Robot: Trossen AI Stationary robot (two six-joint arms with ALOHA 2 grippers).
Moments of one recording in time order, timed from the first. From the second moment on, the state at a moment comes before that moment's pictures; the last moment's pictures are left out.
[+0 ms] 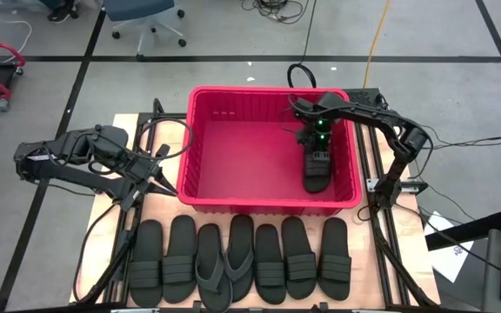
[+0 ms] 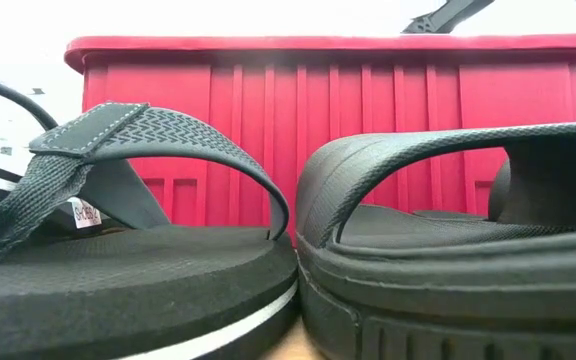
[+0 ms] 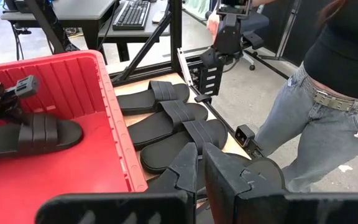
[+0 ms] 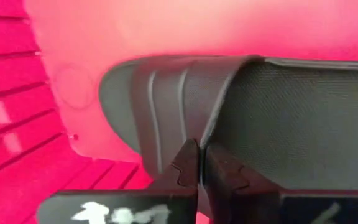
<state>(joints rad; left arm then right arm) -0.07 0.80 1.17 -0.75 0.39 0.13 -0.67 1.76 1.33 -1.34 -0.22 -0.59</state>
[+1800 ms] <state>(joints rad) -0.07 0.80 1.17 -0.75 0.39 0.12 -0.65 1.32 1.29 -1.32 -0.19 -0.19</state>
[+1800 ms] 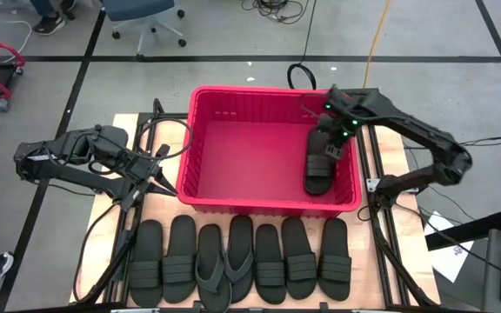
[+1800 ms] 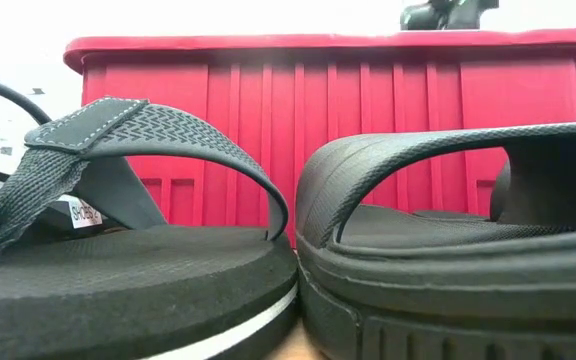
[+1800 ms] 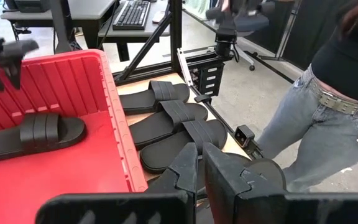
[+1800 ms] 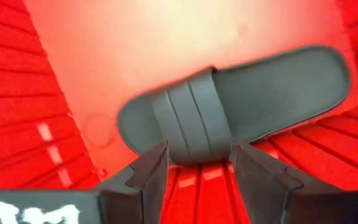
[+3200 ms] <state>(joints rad) -0.07 0.80 1.17 -0.75 0.28 0.12 0.35 0.83 0.98 -0.92 -0.61 0.56</state>
